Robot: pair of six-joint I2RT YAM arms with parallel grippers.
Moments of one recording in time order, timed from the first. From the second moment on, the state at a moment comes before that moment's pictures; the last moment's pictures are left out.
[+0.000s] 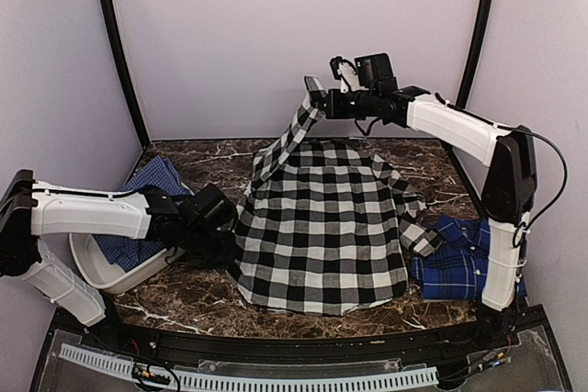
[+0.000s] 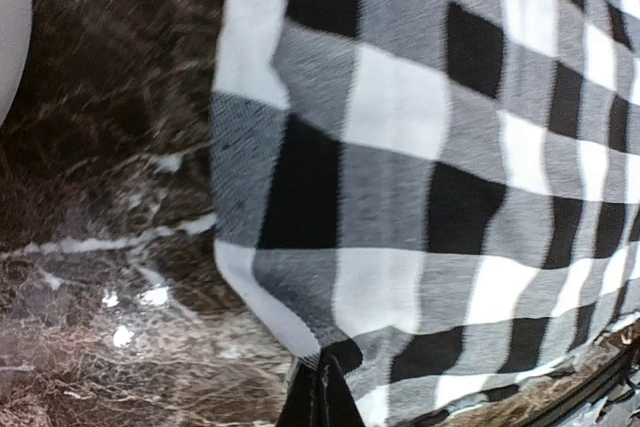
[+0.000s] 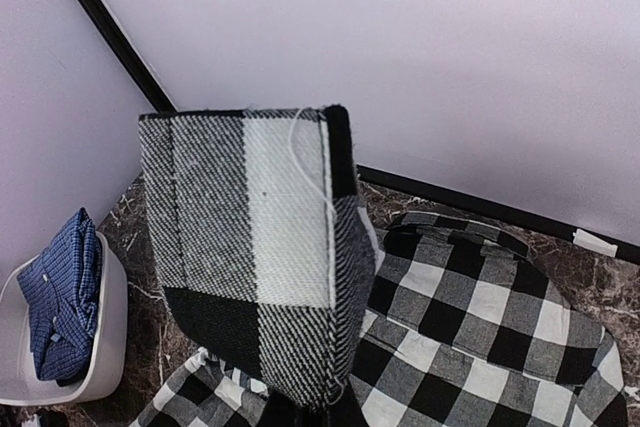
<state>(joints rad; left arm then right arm) -0.90 1.45 0.83 -0.58 -0.07 -0.98 0.57 2.00 1.88 -0.31 -0.15 0.26</state>
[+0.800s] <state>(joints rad) -1.04 1.91 1.48 -0.64 0.27 -0.57 0.38 1.80 1.64 -0.32 -0.05 0.21</state>
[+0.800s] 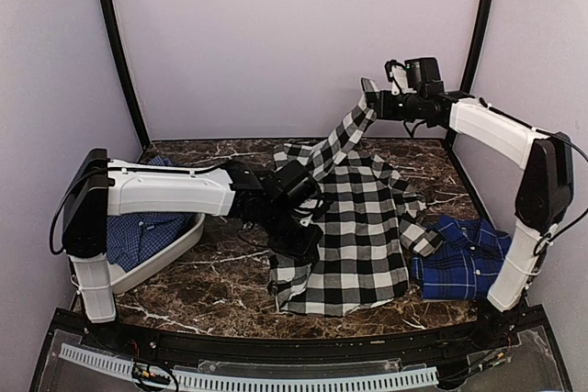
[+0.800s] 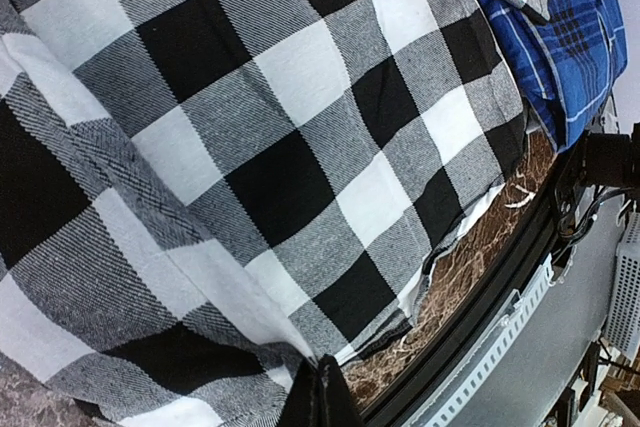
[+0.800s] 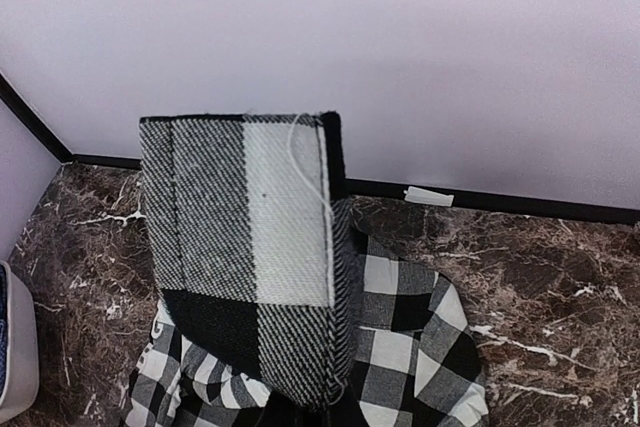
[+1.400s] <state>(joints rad) -1.04 2.02 1.59 -0.69 0.42 -0.49 0.34 1.71 1.51 -0.28 -0.04 0.21</state>
